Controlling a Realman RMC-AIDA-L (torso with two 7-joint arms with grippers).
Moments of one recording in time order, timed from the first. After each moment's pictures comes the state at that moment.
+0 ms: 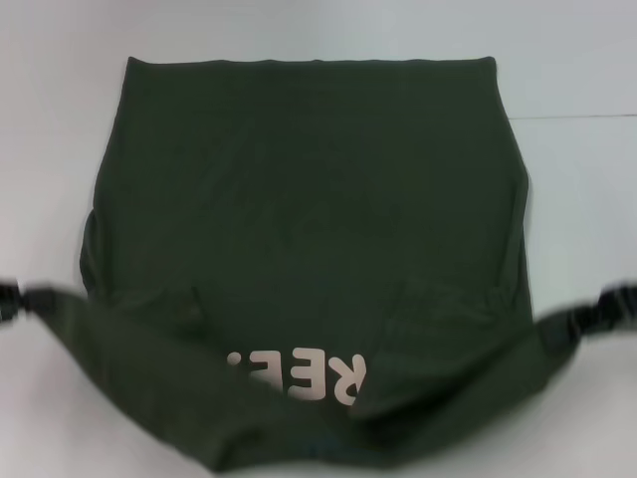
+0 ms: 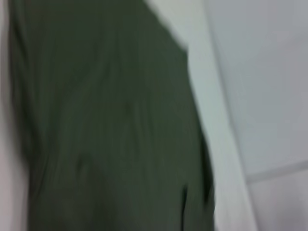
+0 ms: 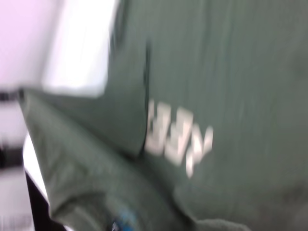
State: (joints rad) left arm -0.53 -1.96 0.10 0.88 2.47 1.97 -2.35; right arm 0.73 1.88 -0.49 -0.65 -2.54 -1.88 2.32
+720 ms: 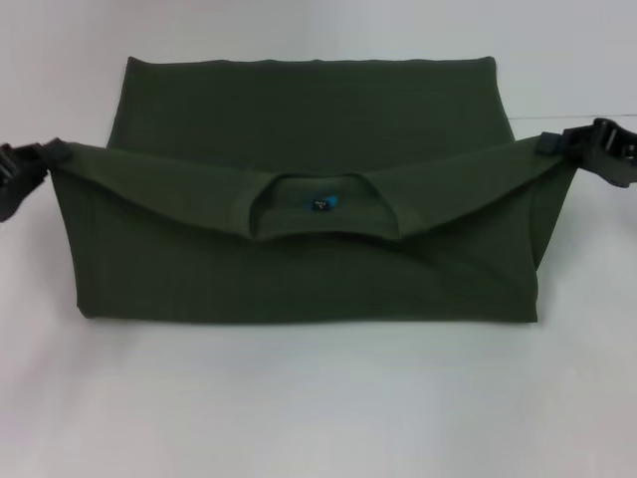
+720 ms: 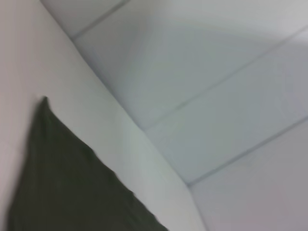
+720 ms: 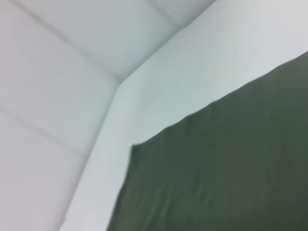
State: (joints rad) left arm -0.58 -2.05 0.08 0.55 2.05 1.34 -2.06; right arm 0.67 1.97 -0.37 -0.61 -2.17 -1.32 2.26
